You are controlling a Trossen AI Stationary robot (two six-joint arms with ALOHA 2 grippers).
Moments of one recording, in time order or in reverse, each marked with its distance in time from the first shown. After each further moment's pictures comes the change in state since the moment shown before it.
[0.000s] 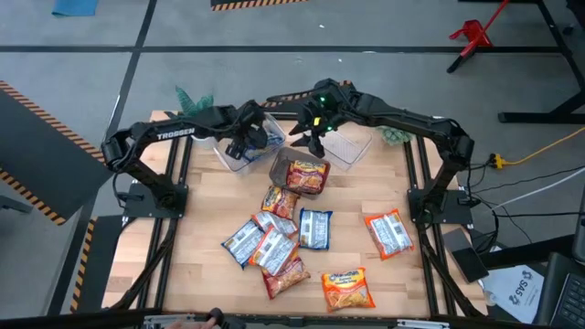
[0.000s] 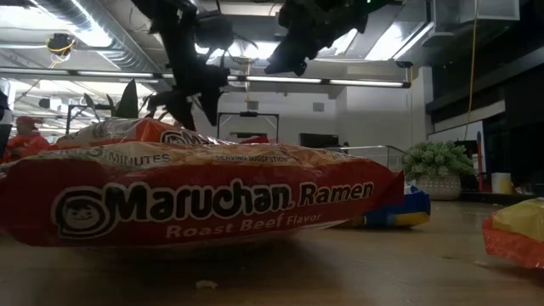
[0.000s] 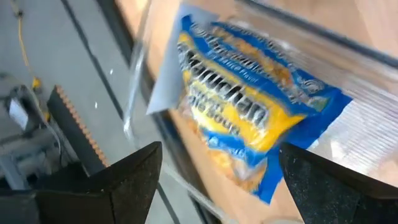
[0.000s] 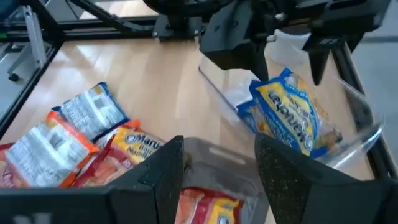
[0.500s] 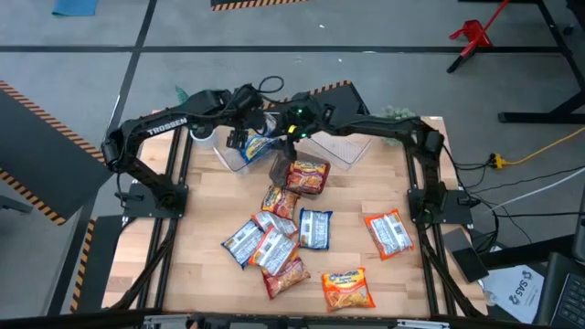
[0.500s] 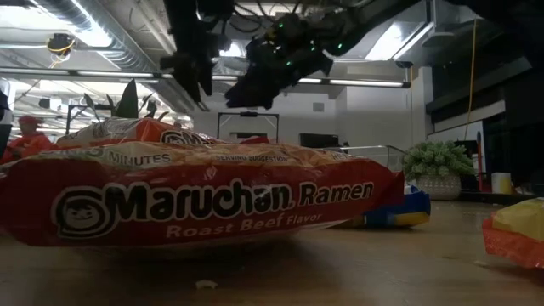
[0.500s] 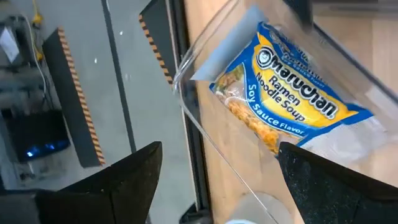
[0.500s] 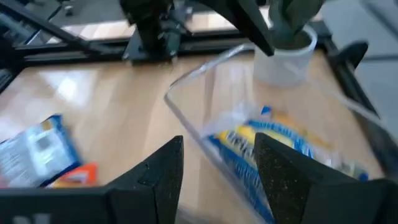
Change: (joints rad) left arm 0.000 0.000 0.276 -0.277 -0.054 -0.303; right arm 0.030 0.251 0.000 0.389 0.029 0.102
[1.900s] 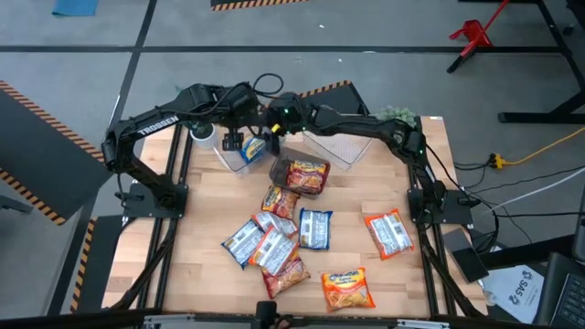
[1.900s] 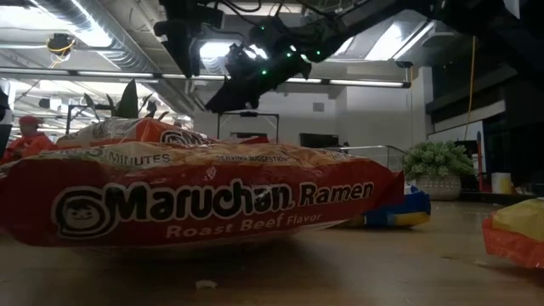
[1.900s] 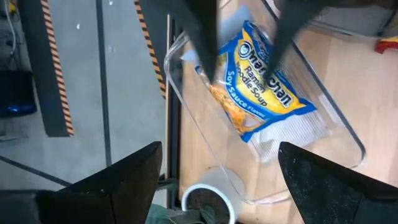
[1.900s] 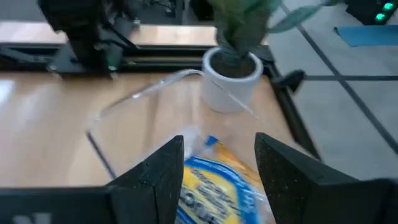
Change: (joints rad) left arm -0.061 -0.003 0.179 -0.275 -0.005 -0.275; right arm 0.012 0.162 0.217 0.009 0.217 -0.068
